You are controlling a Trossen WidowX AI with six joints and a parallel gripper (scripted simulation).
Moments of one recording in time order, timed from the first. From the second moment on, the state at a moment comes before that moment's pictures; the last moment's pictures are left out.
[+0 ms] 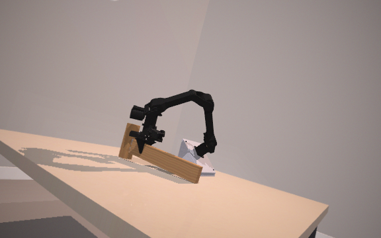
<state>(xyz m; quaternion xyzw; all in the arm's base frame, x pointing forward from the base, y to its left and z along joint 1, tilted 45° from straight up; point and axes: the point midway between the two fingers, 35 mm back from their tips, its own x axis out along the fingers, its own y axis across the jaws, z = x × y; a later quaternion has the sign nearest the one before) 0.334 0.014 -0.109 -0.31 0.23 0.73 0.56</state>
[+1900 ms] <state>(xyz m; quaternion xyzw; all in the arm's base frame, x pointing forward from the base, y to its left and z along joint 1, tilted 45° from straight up) 0.335 0.010 -0.113 -0.31 0.23 0.73 0.56</state>
